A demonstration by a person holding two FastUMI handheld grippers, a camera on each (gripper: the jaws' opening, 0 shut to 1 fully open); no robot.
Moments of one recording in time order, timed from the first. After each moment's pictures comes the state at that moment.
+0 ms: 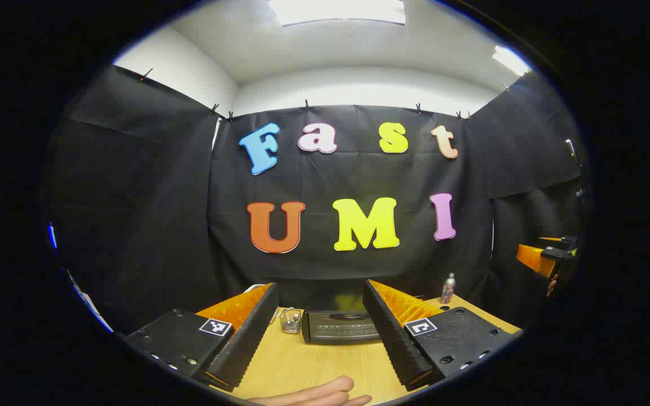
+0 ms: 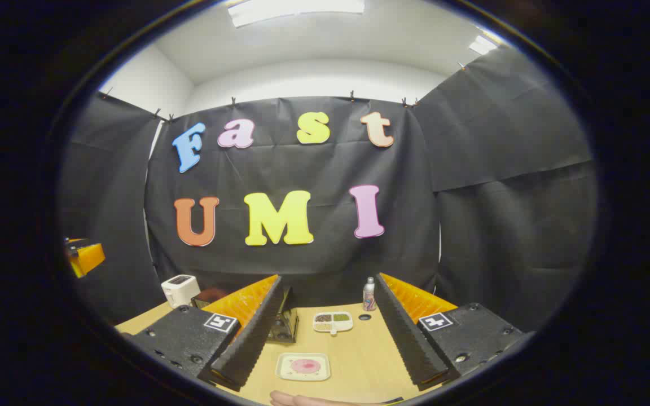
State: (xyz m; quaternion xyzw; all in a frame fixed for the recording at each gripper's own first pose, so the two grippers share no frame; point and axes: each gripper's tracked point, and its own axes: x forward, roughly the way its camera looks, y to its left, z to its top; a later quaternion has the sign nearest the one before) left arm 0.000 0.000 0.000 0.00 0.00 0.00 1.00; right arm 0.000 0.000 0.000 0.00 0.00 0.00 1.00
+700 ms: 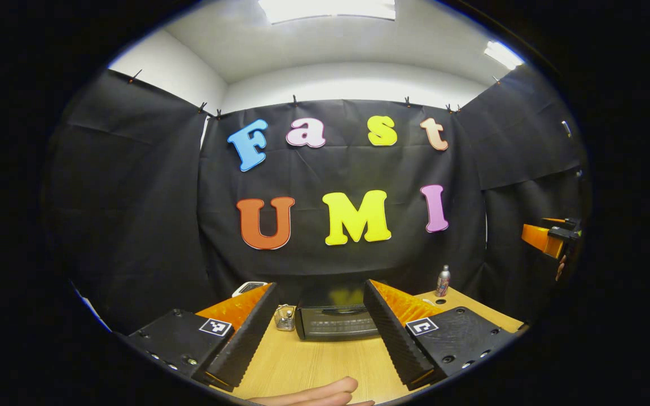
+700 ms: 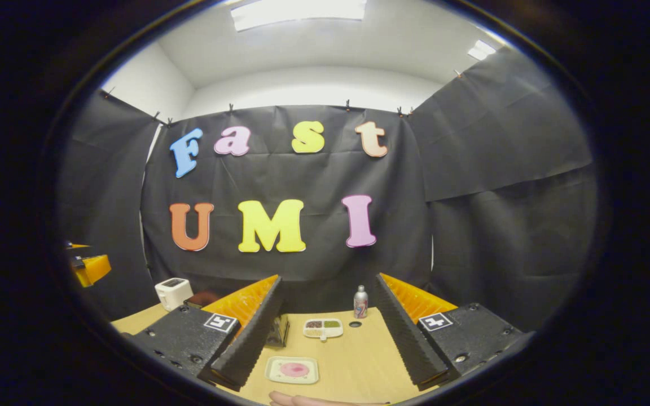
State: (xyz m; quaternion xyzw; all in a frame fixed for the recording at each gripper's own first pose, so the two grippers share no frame) left arm 0.005 -0.022 -0.014 0.01 0.01 -0.02 1.00; right arm -0.007 -0.020 0.014 -0.01 -0.02 0.00 1.00
